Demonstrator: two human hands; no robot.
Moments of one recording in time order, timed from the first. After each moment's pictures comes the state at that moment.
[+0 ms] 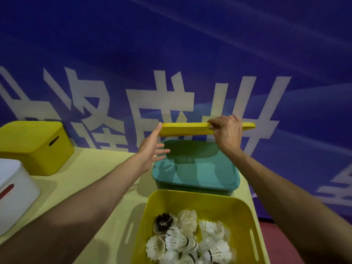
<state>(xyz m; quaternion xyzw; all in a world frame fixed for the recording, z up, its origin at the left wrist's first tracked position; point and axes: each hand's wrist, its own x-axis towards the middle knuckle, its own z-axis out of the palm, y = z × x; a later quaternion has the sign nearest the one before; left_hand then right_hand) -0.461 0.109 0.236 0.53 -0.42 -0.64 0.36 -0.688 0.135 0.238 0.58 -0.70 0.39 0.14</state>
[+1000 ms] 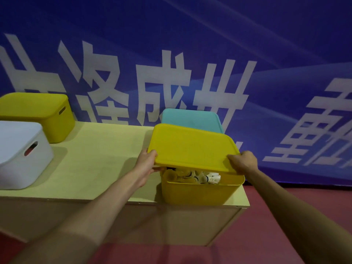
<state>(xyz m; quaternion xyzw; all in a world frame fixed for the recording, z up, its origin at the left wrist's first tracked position) -0.310 0.308 0.170 0.49 -0.46 -0.67 0.33 -0.596 0.408 0.178 0.26 -0.89 0.31 -0.19</state>
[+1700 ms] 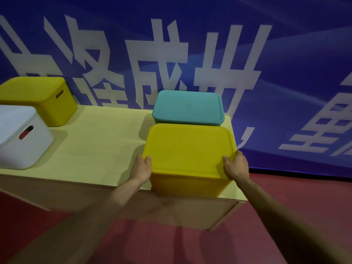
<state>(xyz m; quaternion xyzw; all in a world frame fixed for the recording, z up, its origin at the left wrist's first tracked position) -0.365 0.317 0.073 0.66 -0.61 -0.38 0.21 -0.647 0.412 0.097 0.34 -0.86 0.31 -0.23</state>
